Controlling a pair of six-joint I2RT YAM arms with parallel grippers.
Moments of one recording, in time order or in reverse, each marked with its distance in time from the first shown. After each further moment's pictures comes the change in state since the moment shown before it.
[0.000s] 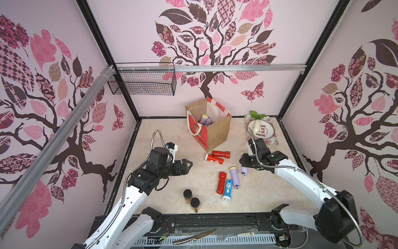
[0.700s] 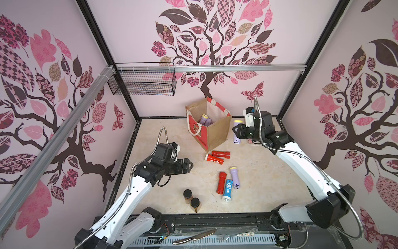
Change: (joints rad) left arm 0.000 0.137 0.087 -0.113 -0.010 0.006; right arm 0.000 0.185 0.507 0.115 -0.061 -0.131
